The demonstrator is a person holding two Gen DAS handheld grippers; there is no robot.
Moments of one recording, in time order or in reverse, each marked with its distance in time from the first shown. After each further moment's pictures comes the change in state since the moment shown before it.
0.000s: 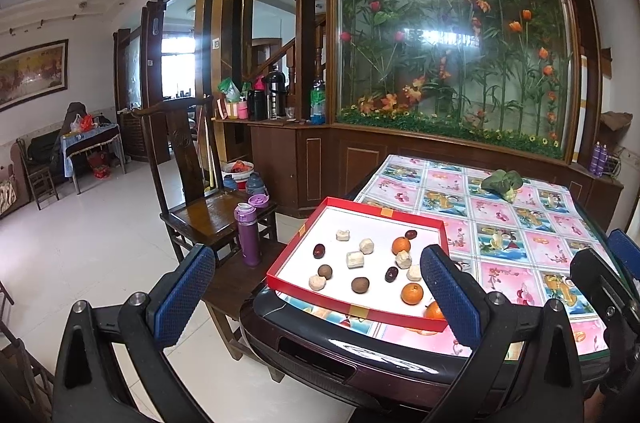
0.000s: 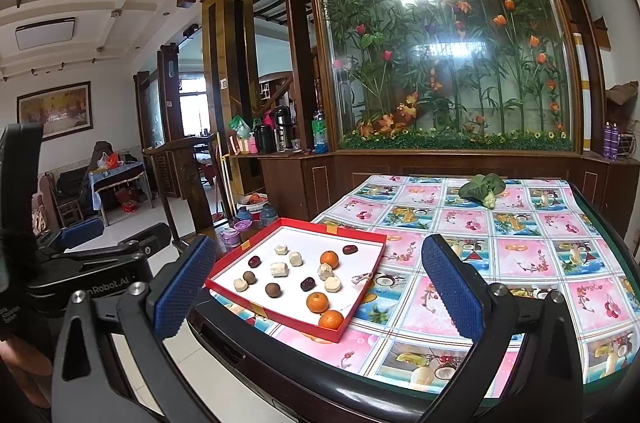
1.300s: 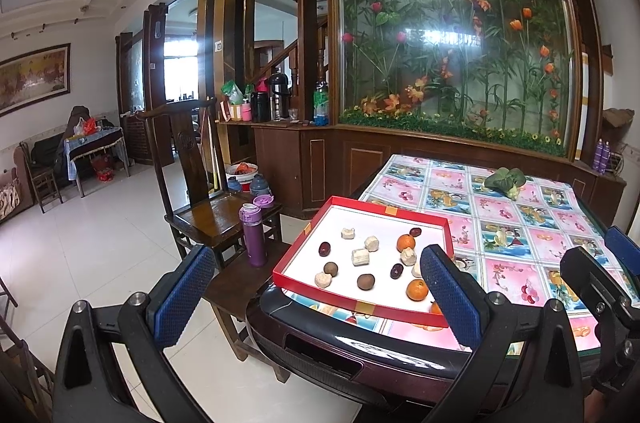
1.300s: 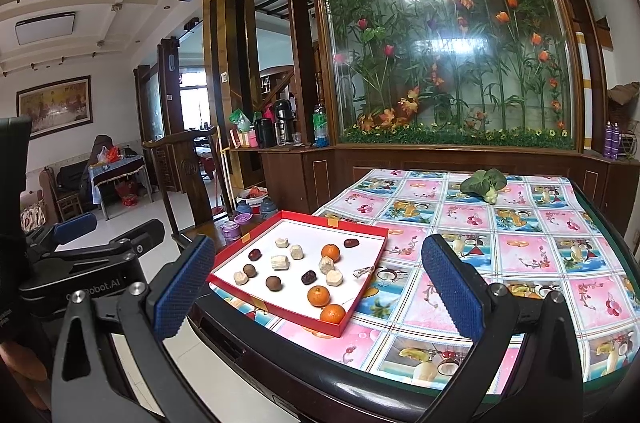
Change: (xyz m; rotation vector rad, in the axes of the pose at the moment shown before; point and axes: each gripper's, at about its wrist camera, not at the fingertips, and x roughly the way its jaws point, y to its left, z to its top) left arm -0.003 0.005 -0.004 0.008 -0.013 0.011; right arm 0.004 0.008 -0.010 -0.010 0.013 -0.003
